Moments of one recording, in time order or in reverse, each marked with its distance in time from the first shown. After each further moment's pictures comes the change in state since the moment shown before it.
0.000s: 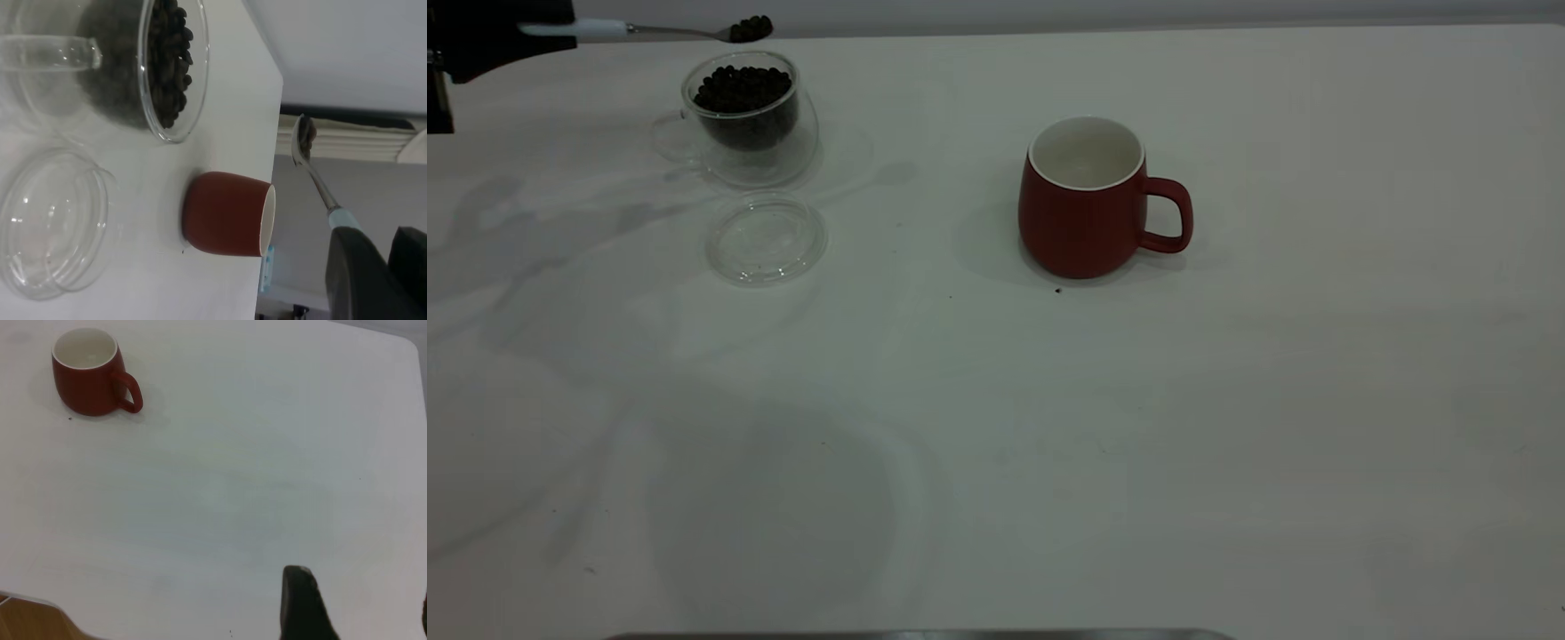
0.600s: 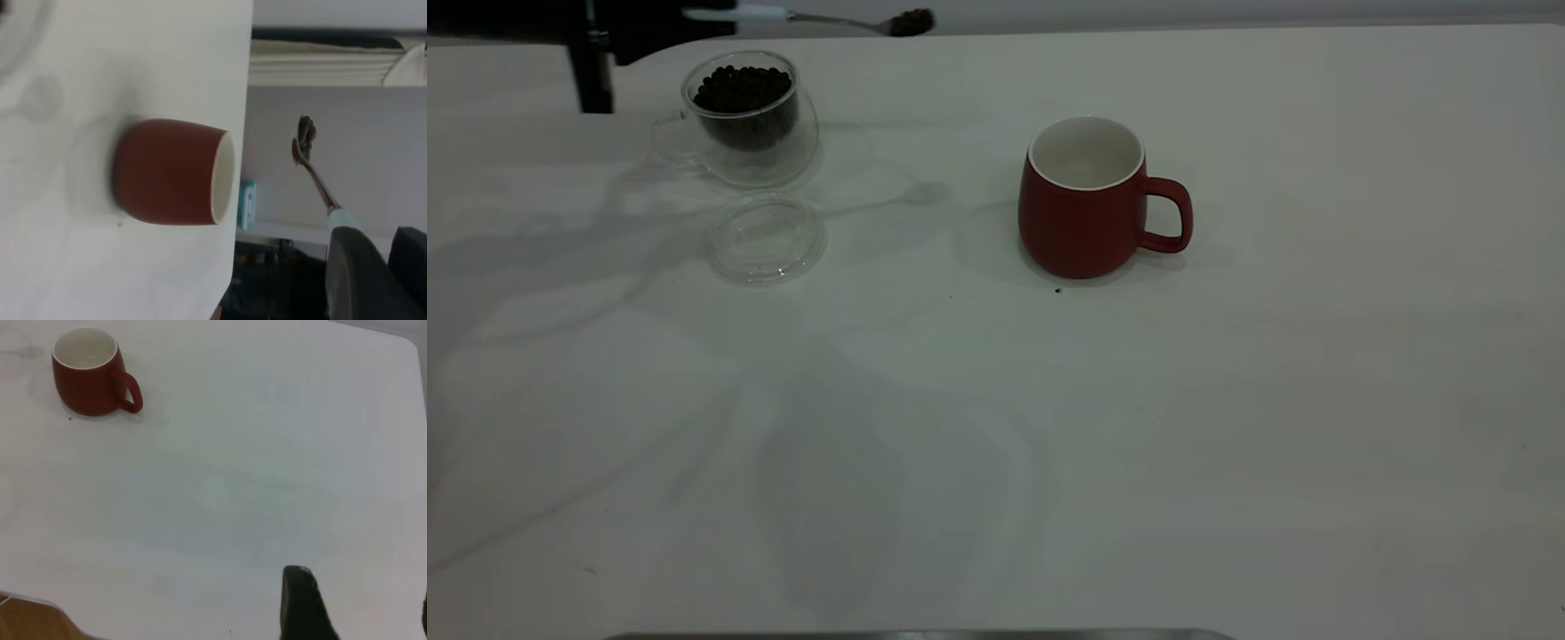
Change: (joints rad) left arm -0.232 0.000 0.000 -0.076 0.000 0.000; right arm 0.000 0.000 0.000 0.000 0.000 0.000
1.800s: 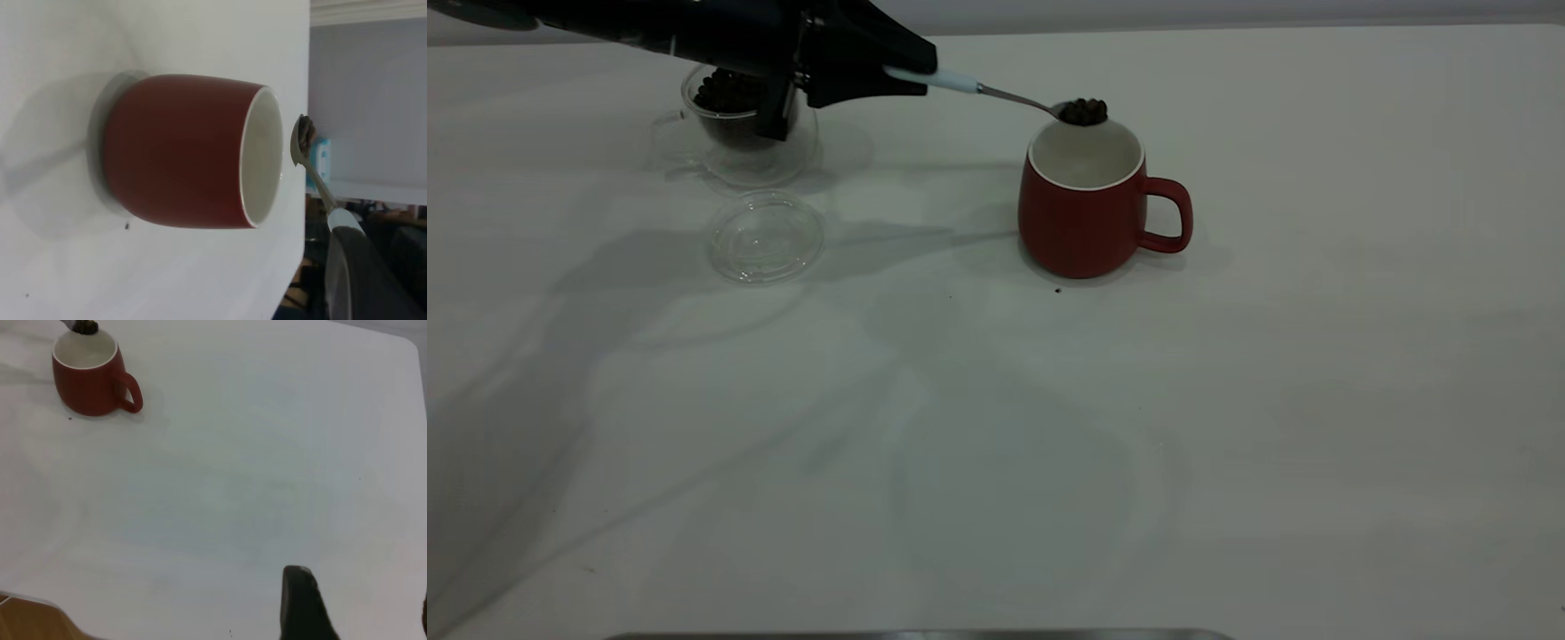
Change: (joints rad) left arm -0.287 0.000 0.000 -0.029 -0.251 0.045; right arm 0.000 0.000 0.000 0.000 0.000 0.000
